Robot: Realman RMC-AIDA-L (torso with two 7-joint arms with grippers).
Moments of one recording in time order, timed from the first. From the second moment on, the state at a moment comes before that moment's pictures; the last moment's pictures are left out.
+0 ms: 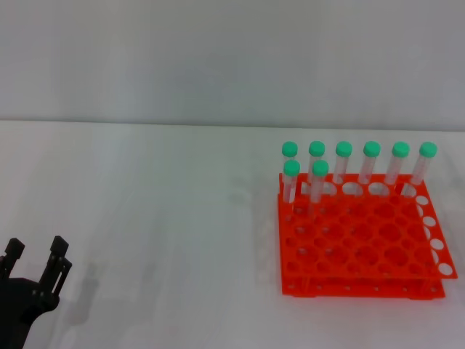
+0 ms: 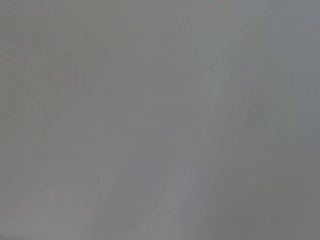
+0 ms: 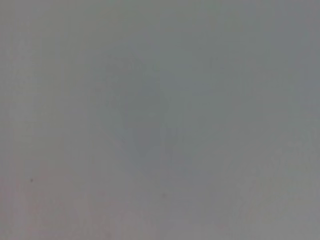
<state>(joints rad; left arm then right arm) -0.10 -2.09 2.83 0.25 -1.29 1.51 -0.25 0.48 2.03 -1.49 -0.16 0.04 -1.02 0.37</state>
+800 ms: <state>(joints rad) -0.11 -2.09 2.83 0.26 -1.28 1.50 -0.25 0.48 2.03 -1.49 -0.16 0.04 -0.98 0.37</state>
